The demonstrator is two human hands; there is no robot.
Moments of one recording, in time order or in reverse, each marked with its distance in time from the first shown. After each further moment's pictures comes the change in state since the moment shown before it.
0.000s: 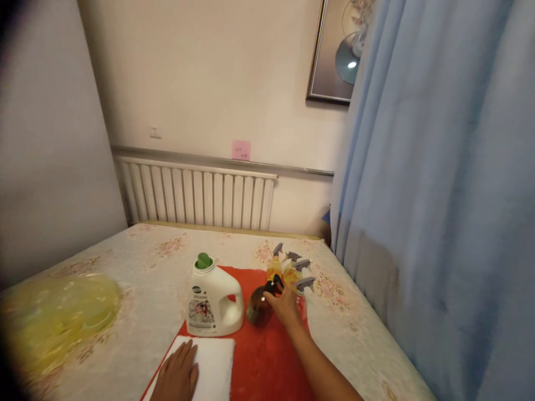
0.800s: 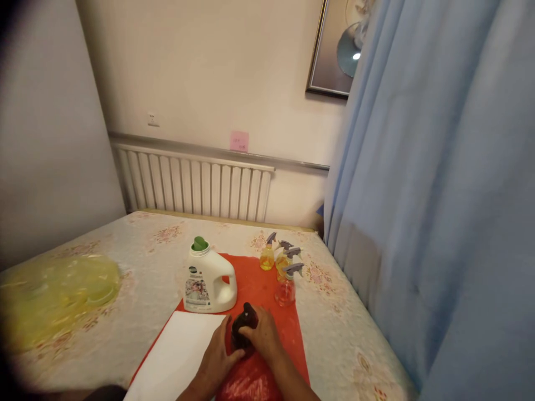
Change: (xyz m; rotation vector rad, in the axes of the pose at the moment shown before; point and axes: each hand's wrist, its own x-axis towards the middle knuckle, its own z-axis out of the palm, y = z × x) left_hand 0.008 0.146 -0.049 -0.822 -0.239 -0.212; right_hand -0.109 0.019 -0.009 -0.069 -0.362 -0.016
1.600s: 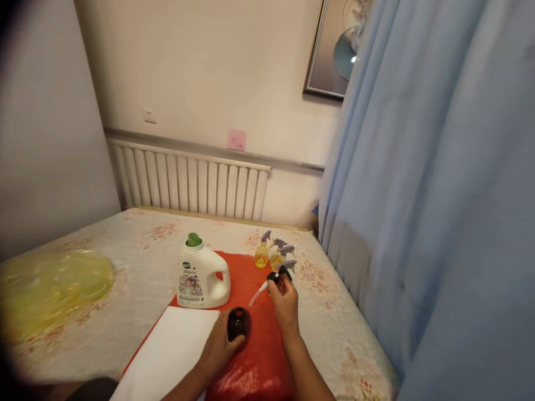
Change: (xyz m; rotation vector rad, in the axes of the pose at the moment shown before) left_hand 0.014 0.019 0.017 -0.058 0.023 0.093; right_hand 0.025 -0.042 -0.086 0.332 0.382 0.009
